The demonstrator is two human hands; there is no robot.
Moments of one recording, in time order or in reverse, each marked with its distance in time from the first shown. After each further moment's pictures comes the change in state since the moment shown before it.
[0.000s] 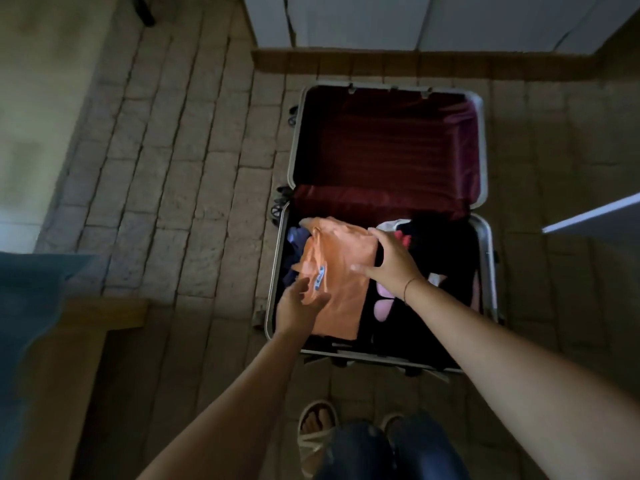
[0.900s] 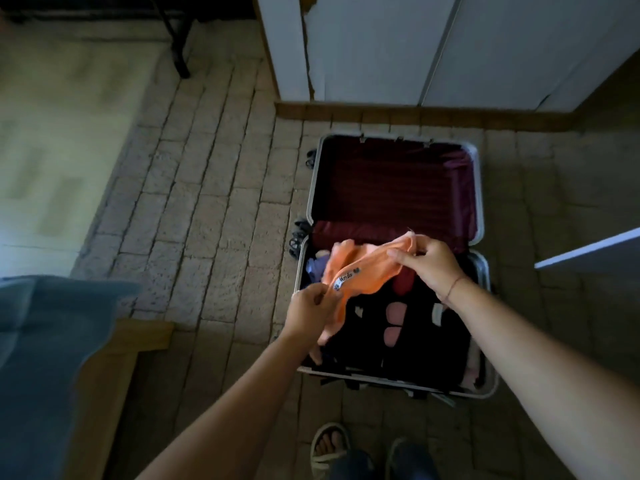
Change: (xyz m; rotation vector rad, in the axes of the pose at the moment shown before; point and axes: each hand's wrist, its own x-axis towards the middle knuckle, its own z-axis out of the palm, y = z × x) left_hand -0.041 0.078 -0.066 -0.006 -0.082 0.198; right_hand -0.012 -0.074 -0.076 0.357 0.103 0.082
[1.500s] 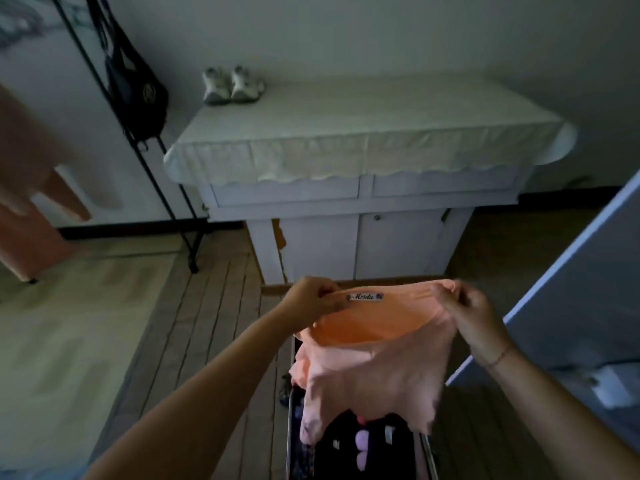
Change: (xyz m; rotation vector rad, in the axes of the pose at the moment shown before) left_hand -0.212 0.464 -0.187 0.465 -0.199 0.626; right_hand -0.265 -0.391 -0.224 0.175 0.419 -0.321
